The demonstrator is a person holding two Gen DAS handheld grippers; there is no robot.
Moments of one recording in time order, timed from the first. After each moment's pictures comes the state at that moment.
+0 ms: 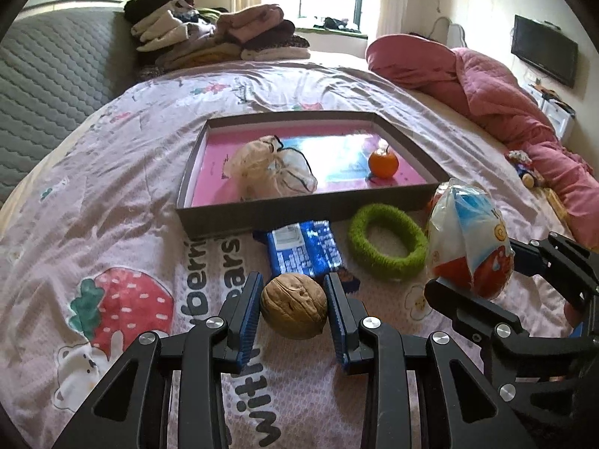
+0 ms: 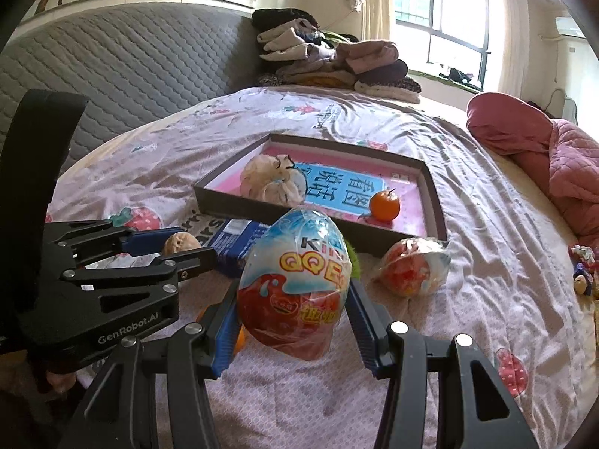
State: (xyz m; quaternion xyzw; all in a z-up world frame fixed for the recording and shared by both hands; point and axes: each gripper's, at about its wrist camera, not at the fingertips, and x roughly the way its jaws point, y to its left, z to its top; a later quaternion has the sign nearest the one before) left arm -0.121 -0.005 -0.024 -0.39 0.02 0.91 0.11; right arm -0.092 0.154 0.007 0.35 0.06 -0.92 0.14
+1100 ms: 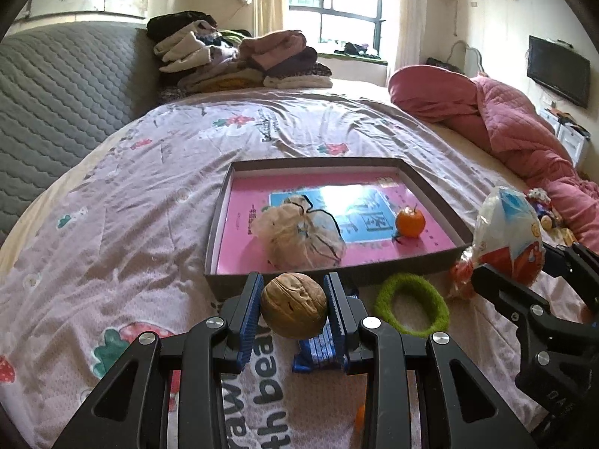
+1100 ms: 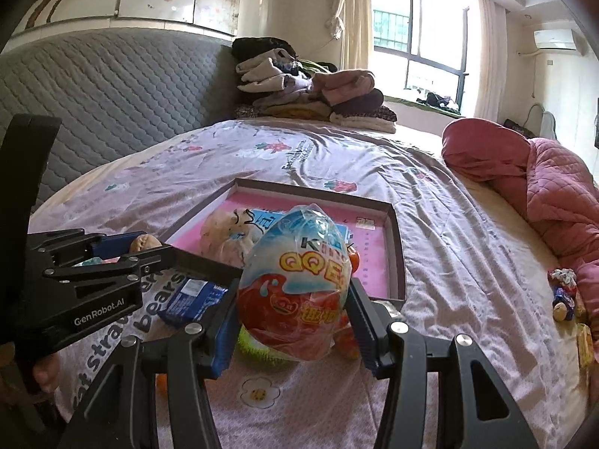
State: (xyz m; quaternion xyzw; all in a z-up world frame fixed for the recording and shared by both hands) left arm -0.155 -0.015 0.005 -0.35 0.01 0.93 0.07; right arm -0.121 0.172 0.033 0.30 0.06 -0.95 0.10
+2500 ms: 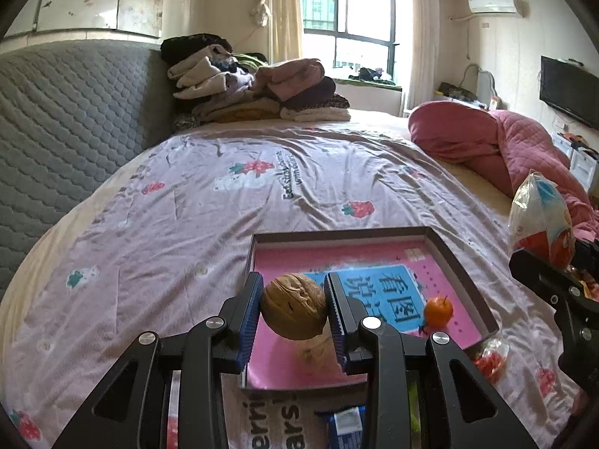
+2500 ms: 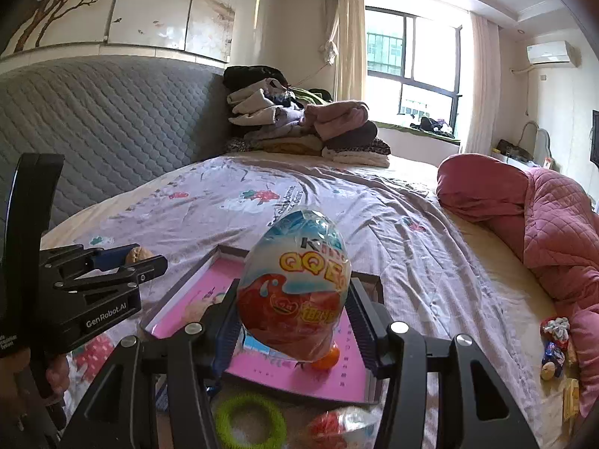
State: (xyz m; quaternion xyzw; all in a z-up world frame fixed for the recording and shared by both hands) left arm -0.229 -0.028 0.056 -0.31 0.00 0.95 0.05; right arm -0.188 0.172 0.097 0.25 0.06 -0.96 0.09
